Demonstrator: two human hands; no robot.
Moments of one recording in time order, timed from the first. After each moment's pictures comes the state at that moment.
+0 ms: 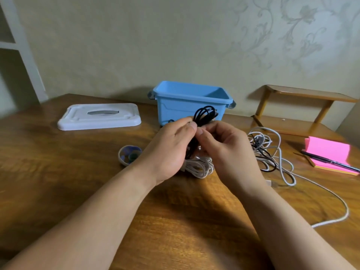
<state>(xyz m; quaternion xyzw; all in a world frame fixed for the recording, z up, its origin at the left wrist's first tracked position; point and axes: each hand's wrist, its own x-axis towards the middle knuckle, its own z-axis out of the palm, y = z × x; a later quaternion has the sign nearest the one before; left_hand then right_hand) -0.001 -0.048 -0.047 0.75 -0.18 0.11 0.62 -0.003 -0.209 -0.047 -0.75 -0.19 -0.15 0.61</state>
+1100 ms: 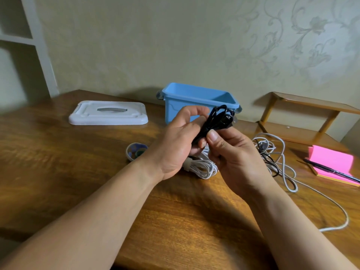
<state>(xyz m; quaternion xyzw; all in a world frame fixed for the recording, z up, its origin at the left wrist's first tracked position) -0.005 -0.057 -0.040 0.62 -0.17 0.07 0.76 0.002 -0.214 -0.051 -0.56 -0.28 0.03 0.78</state>
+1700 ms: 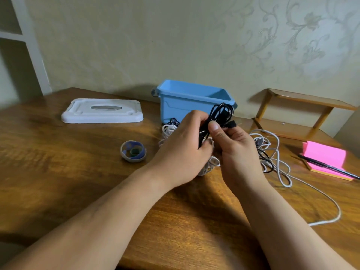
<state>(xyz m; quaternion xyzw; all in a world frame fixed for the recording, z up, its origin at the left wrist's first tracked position) -0.009 -0.068 -0.056 0.84 -0.21 0.23 0.45 0.013 -0.214 -0.060 -0.62 -0.15 -0.09 0.76</state>
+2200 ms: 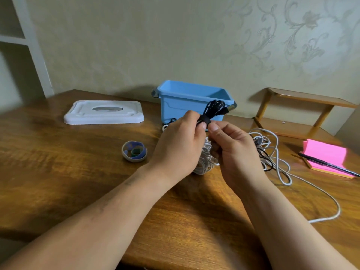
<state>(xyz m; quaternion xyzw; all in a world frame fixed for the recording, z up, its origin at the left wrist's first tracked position) 0.002 -0.071 -0.057 0.84 -0.16 0.35 0.38 0.011 -0.216 -0.058 -0.64 -0.16 -0.07 0.75</state>
